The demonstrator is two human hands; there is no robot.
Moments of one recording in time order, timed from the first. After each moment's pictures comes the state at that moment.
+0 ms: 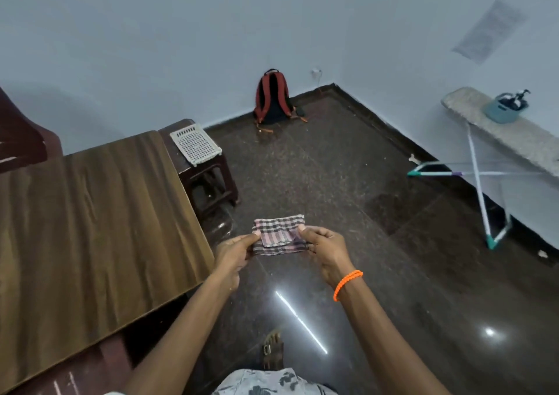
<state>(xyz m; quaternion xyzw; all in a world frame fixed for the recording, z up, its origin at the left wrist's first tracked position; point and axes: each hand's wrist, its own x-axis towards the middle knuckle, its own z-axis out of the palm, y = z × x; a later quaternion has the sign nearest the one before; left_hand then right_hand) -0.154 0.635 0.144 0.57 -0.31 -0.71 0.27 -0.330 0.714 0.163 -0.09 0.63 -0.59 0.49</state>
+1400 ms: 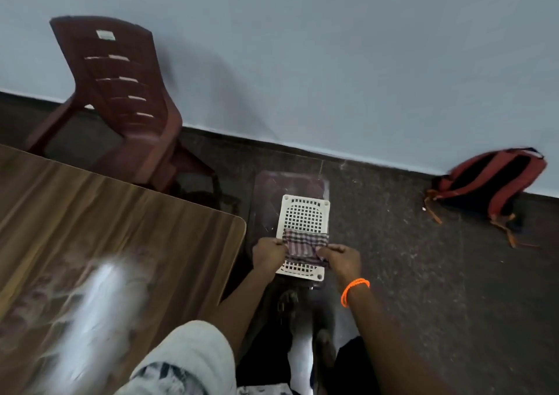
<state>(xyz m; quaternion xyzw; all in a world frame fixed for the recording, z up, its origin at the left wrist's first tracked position) -0.186 -0.073 -0.013 0.83 -0.22 -0.47 0.21 -0.350 -0.115 -0.030 -0.33 0.71 -0.22 0.58</state>
